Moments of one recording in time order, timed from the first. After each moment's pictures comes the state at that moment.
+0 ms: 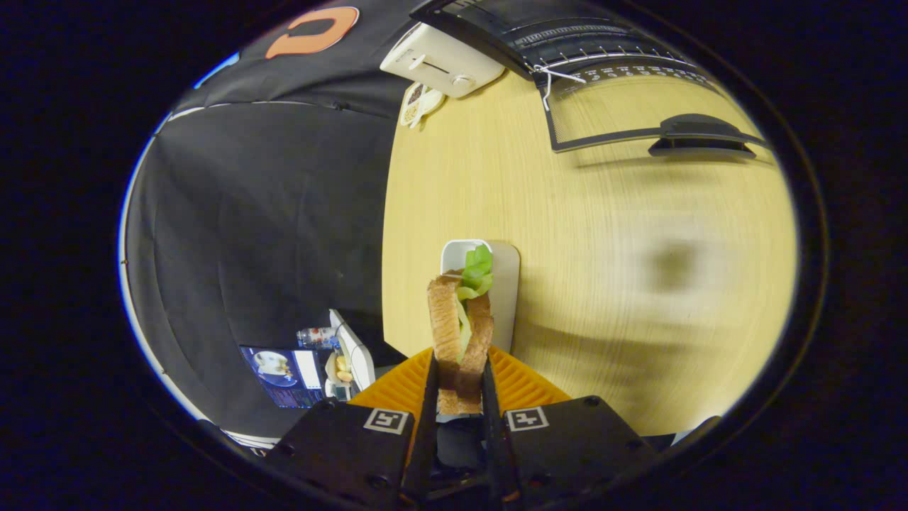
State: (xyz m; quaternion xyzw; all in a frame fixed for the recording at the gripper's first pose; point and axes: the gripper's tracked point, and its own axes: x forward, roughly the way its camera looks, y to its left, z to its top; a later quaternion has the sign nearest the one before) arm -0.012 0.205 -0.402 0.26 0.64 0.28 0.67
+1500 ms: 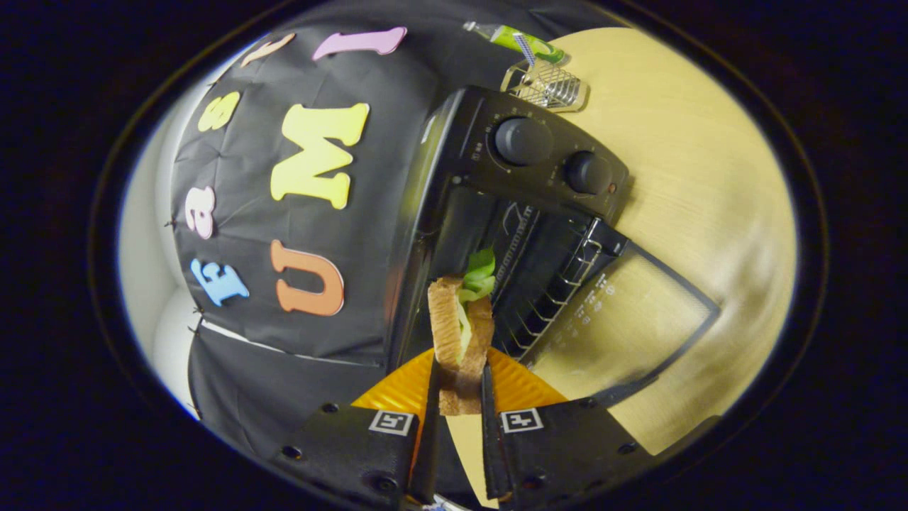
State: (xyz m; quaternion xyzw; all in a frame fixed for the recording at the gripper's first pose) arm 0.257 0.022 -0.337 0.60 0.24 0.09 0.76
